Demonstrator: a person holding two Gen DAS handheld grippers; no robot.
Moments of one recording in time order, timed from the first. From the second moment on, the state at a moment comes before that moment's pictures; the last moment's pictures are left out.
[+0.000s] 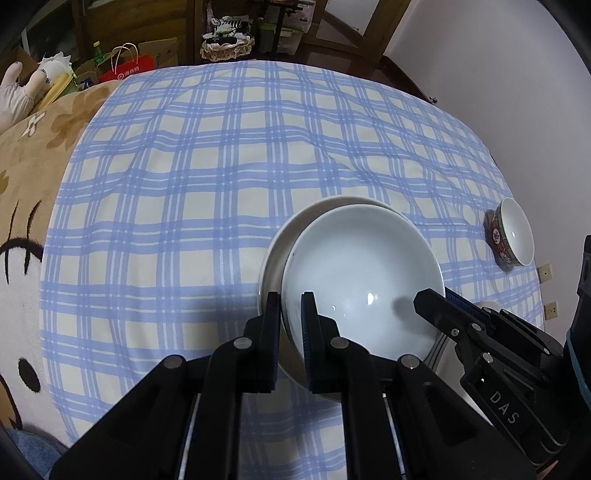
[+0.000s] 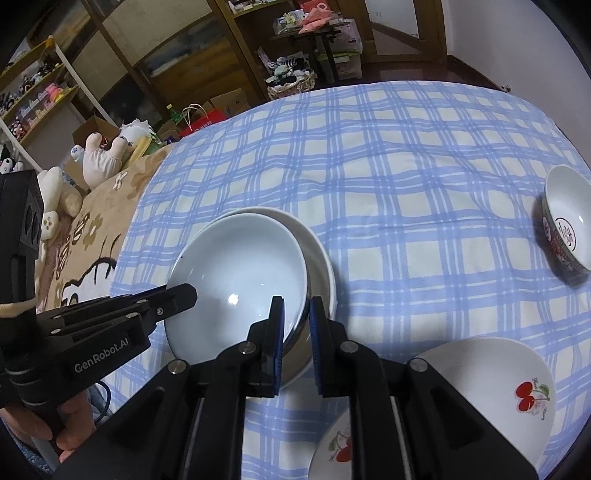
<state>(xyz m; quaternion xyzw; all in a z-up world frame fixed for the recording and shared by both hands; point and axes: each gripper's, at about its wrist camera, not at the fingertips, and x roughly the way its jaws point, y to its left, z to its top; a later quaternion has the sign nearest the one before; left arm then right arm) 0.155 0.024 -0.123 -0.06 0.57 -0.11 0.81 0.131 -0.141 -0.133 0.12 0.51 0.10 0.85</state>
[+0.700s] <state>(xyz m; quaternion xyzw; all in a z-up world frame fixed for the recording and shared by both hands) 0.159 0.026 -0.126 -0.06 0.57 -0.11 0.81 0.132 -0.140 -0.135 0.12 0.51 0.10 0.84</state>
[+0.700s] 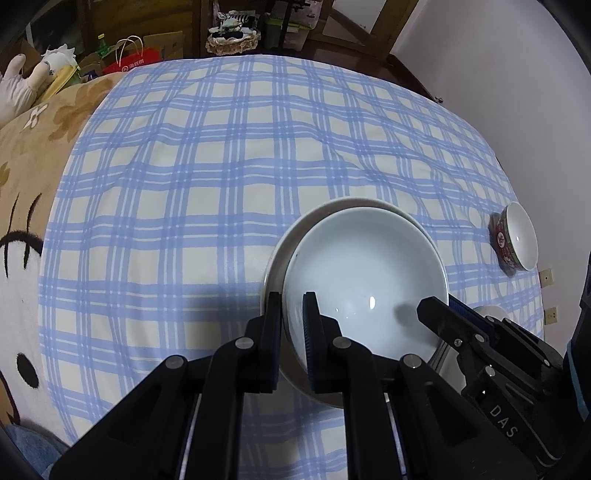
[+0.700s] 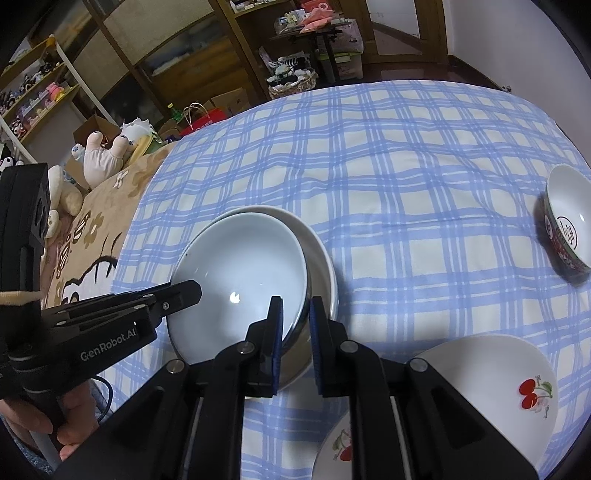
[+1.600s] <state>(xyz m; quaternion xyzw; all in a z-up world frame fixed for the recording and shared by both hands) 0.150 0.018 -0.113 -0.01 0.59 -0.12 0.80 0.130 -0.147 -0.138 0.15 0.52 0.11 0.83</state>
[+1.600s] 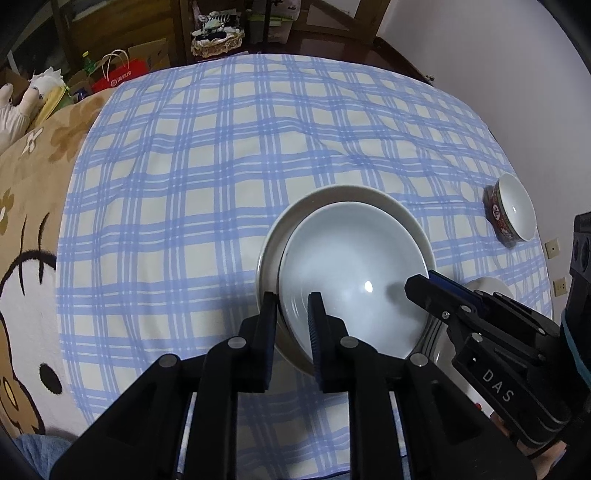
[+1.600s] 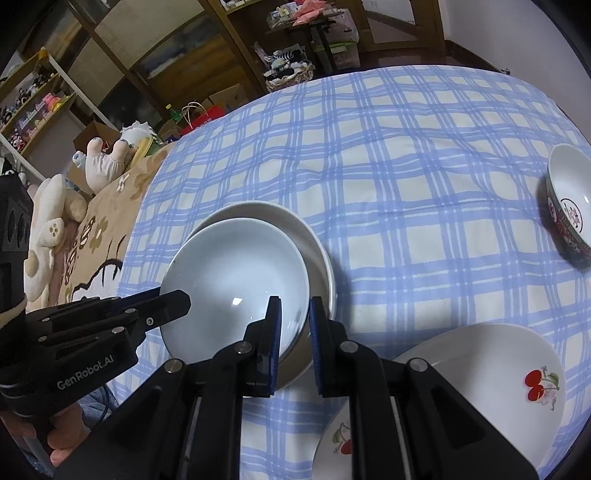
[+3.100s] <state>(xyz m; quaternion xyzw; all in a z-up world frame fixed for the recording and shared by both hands) 0.111 0.021 -0.030 -0.02 0.47 -0.09 0.88 0.073 -0.252 -0.040 0.14 0.43 0.00 0.89</state>
